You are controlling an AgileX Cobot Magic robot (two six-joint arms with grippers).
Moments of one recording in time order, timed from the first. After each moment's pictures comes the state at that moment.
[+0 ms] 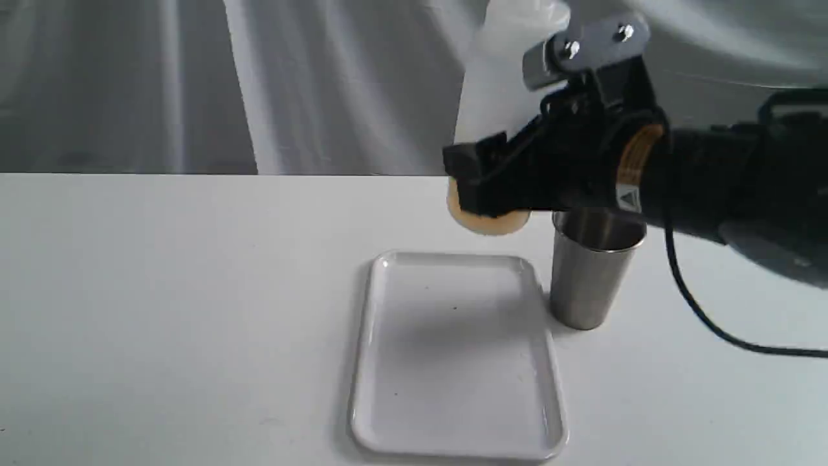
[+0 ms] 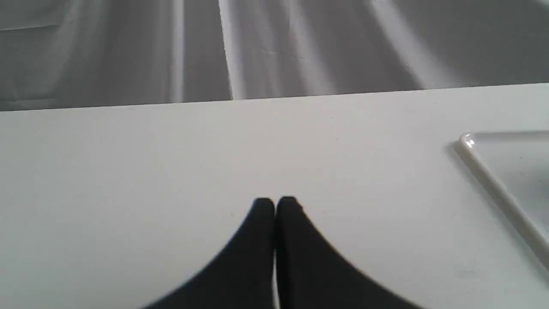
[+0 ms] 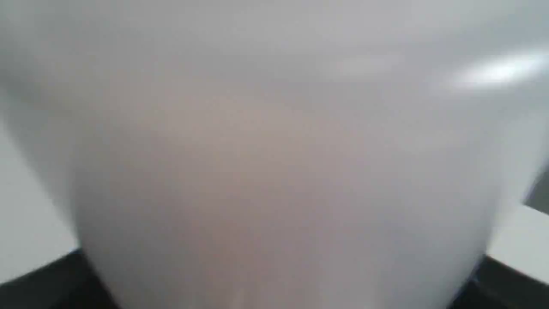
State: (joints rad) left arm -0.02 0.00 0.00 -0.01 0.27 0.04; right arm 0.27 1.61 -0.96 -0.71 -0.27 0.63
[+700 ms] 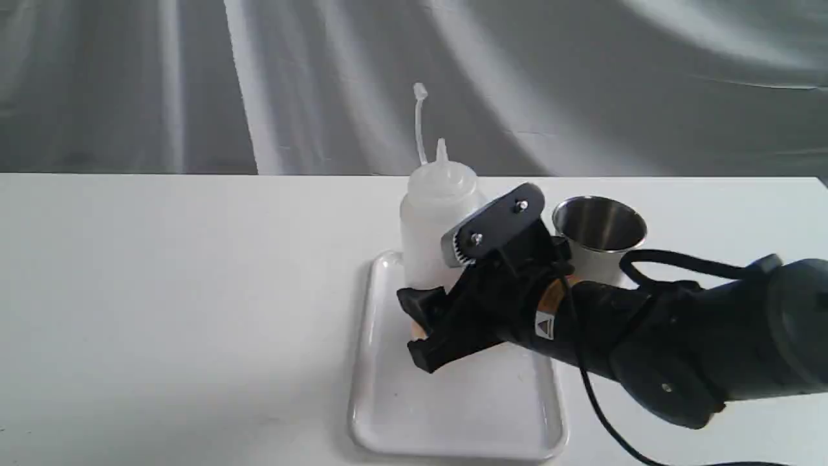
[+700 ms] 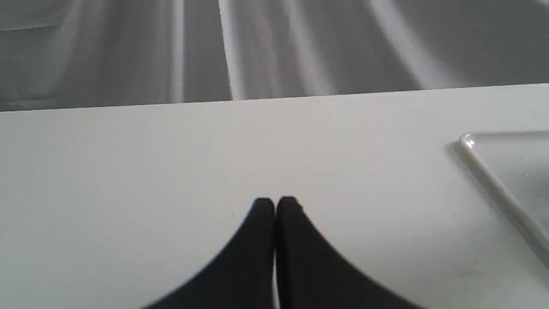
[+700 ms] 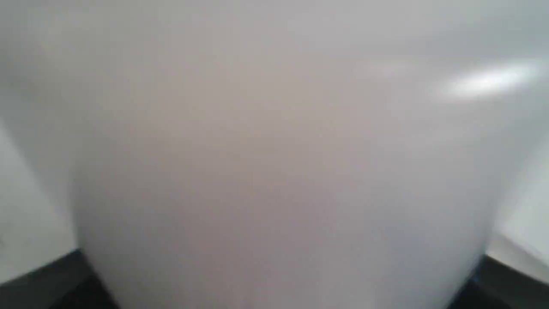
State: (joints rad) left arm -0.02 0.00 0.00 -0.01 0.27 0.04; right arm 0.38 1.89 -0.83 -0.25 -0.52 0.03
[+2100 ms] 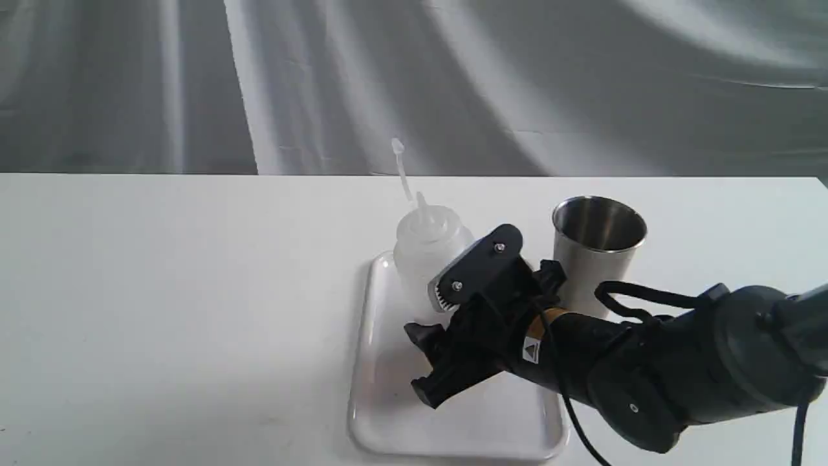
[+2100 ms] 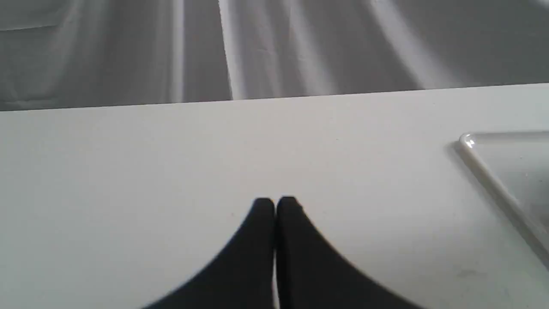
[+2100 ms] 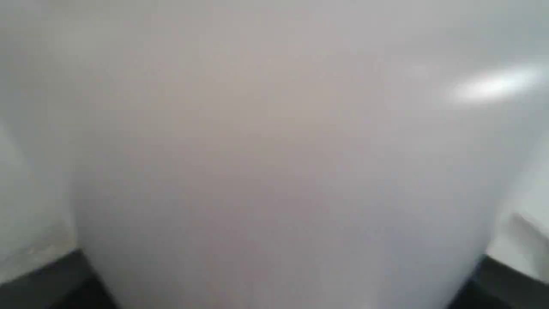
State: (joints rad) left arm -0.02 0.00 0.00 -0.01 0.27 0.04; right arm 0.40 1.97 -0.83 -0.11 -0.54 -0.18
